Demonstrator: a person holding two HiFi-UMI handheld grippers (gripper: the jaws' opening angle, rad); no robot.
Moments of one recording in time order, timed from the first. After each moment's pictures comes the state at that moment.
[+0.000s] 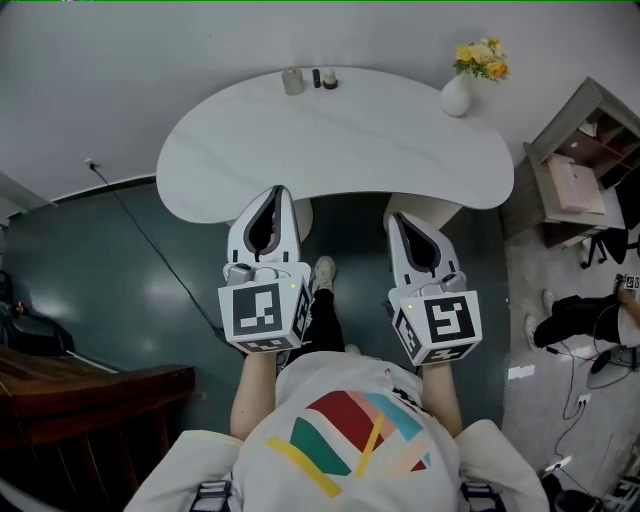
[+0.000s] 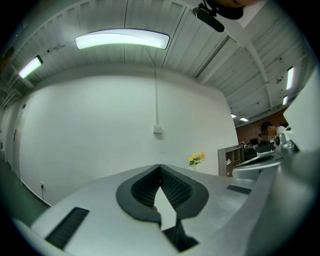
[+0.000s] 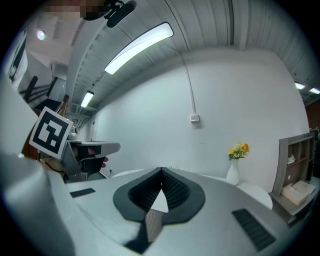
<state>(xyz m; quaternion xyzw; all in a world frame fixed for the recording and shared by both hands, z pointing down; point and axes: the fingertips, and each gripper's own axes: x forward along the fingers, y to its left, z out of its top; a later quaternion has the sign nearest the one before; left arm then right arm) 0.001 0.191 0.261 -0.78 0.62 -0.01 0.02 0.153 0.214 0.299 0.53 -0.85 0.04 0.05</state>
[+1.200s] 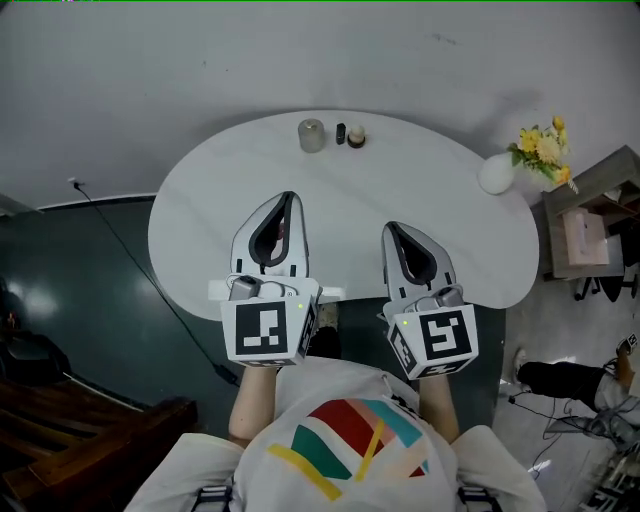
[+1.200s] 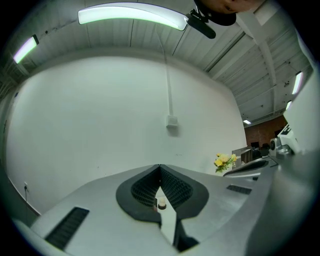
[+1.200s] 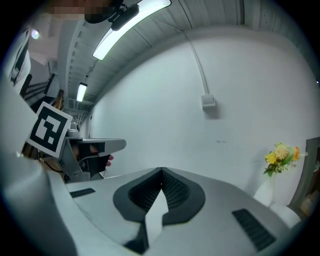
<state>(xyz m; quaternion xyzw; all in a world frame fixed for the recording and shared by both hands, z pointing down) -0.067 -0.080 0.249 -0.79 0.61 0.00 0.00 0.062 -0.057 0.289 0.51 -0.86 0.05 0.08</state>
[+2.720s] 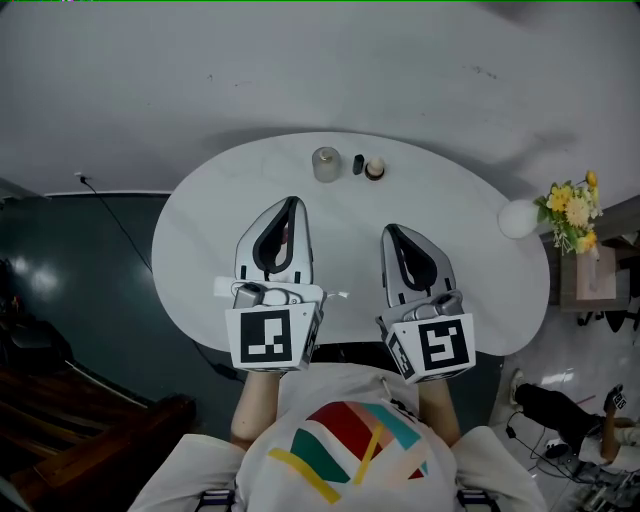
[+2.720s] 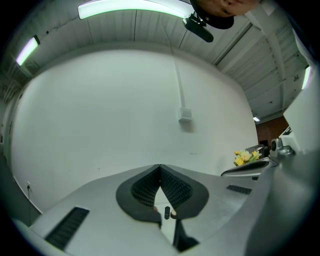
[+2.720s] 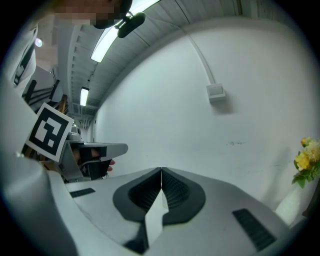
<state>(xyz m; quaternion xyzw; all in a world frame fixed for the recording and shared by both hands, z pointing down) -0.086 -0.187 0.251 -0.77 0.64 0.01 -0.01 0.034 -0.172 0.287 0.47 -0.88 0.04 0.06</state>
